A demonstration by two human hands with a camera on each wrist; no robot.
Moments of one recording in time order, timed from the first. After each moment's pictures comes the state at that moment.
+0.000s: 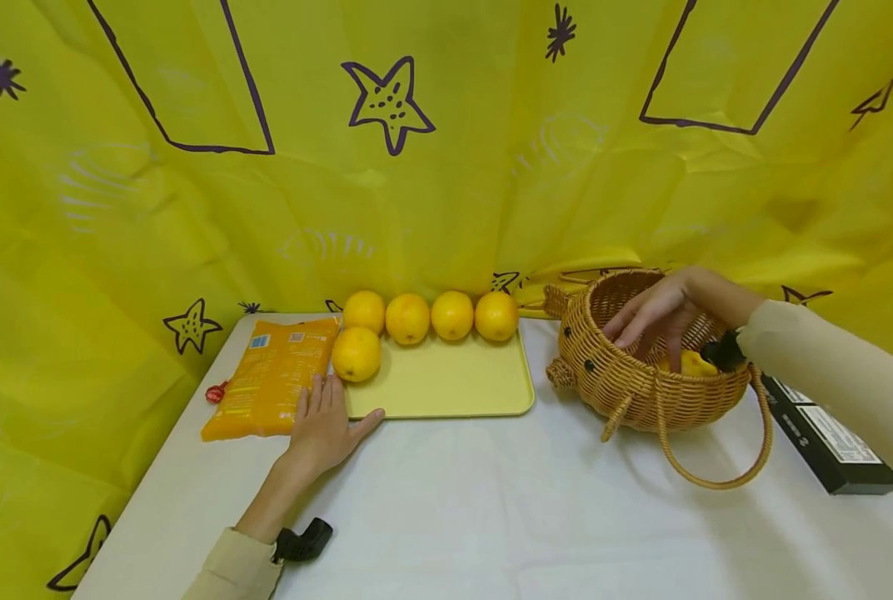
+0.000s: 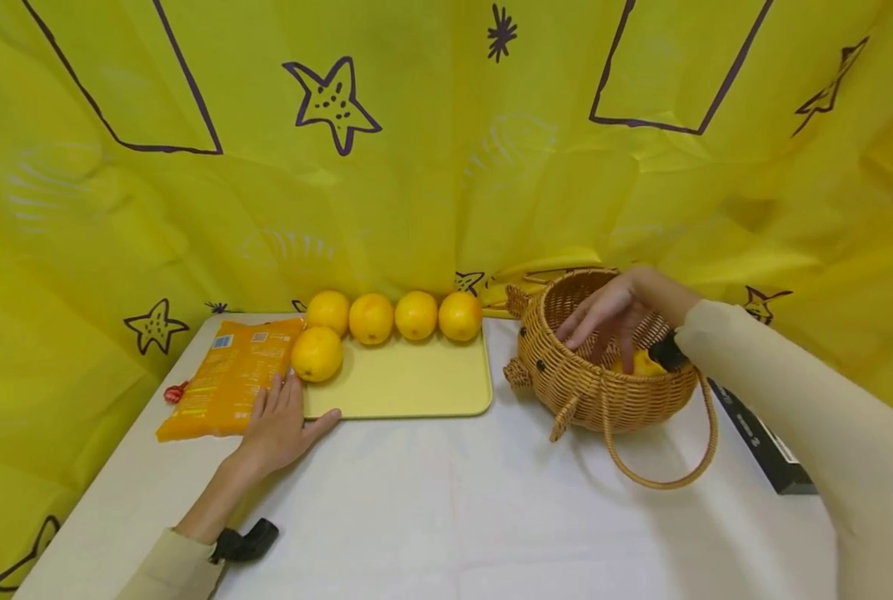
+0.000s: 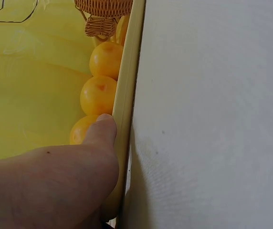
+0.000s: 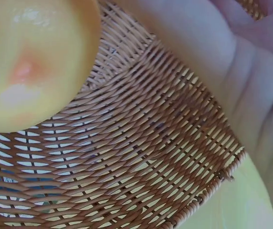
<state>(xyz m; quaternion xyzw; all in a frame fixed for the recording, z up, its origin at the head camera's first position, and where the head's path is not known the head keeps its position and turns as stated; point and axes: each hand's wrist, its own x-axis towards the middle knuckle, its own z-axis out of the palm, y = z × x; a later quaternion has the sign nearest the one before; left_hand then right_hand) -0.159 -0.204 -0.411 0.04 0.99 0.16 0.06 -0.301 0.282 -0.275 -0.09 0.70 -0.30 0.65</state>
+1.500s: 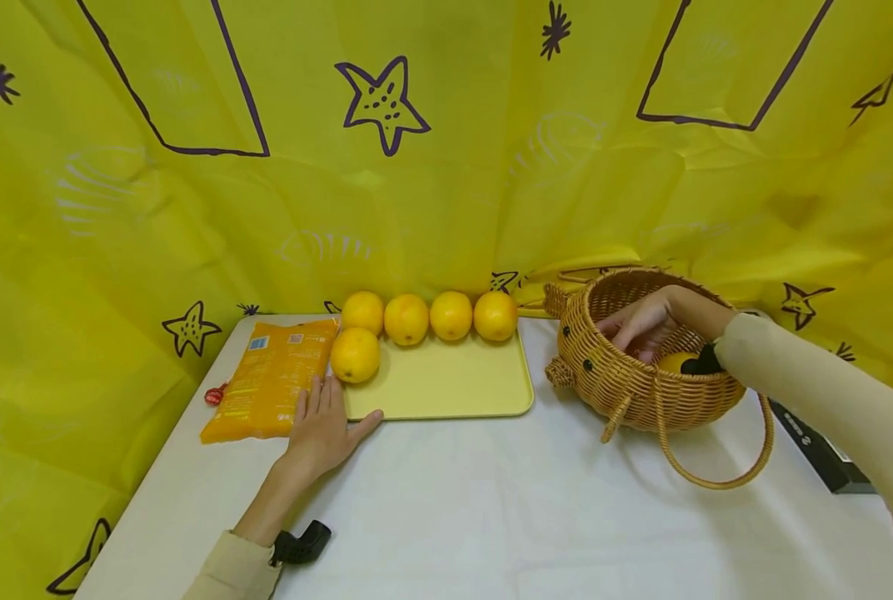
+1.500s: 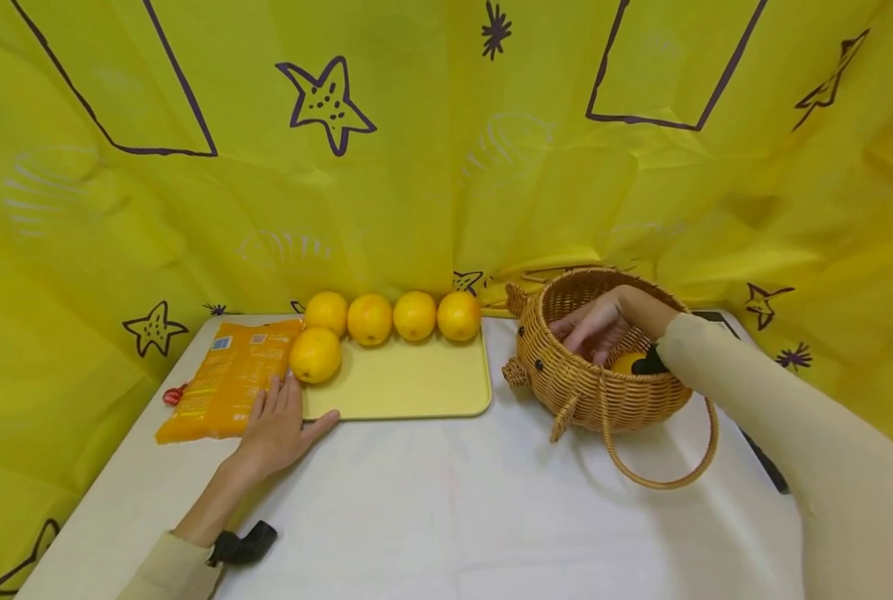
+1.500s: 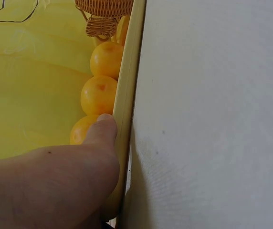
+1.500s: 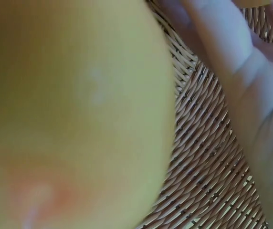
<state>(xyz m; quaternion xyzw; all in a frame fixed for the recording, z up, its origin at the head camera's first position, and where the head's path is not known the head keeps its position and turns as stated) -0.160 -0.203 -0.412 0.03 0.99 0.15 0.06 -0.320 0.287 -0.318 -0.13 0.65 -0.35 0.66</state>
